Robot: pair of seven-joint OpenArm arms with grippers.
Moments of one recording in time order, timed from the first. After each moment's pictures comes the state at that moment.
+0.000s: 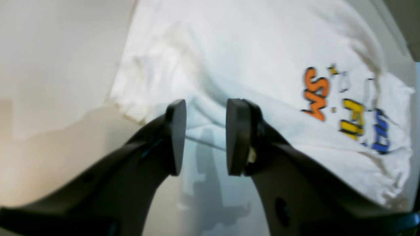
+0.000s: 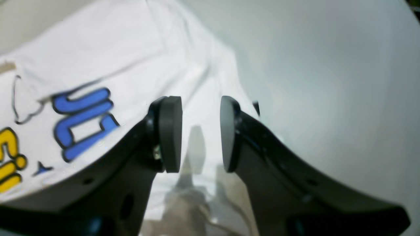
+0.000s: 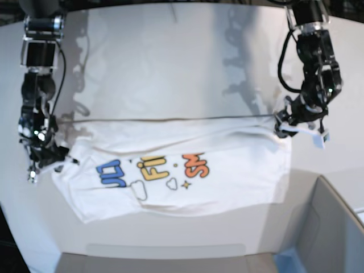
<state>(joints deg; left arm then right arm) 2.4 -16.4 -15.1 100.8 -42.1 15.8 58.7 15.9 20.9 4.8 79.4 21.7 -6.9 -43.8</state>
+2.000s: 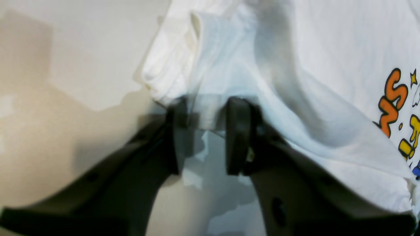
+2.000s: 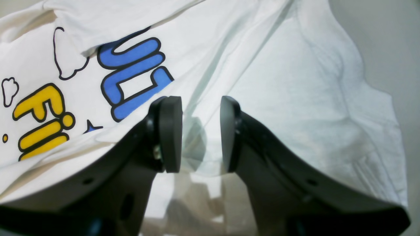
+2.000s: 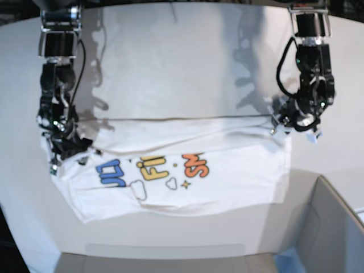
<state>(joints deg) -2.1 -19.2 -9.0 88.8 -42.6 25.1 59.0 12.2 14.8 4.1 82.4 22.1 -6.5 -43.7</state>
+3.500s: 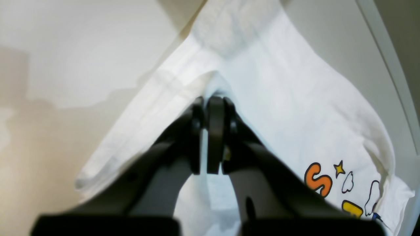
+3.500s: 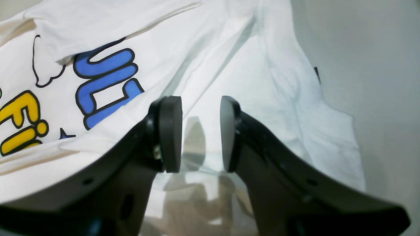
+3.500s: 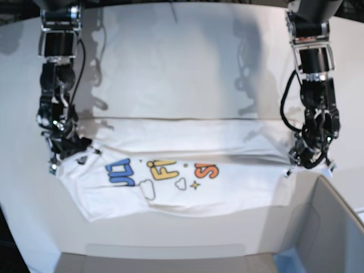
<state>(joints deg) -17.4 -19.1 -9.1 75.2 -43.1 25.1 45.2 12.0 14.7 4.4 82.4 21.7 -6.5 -43.7</state>
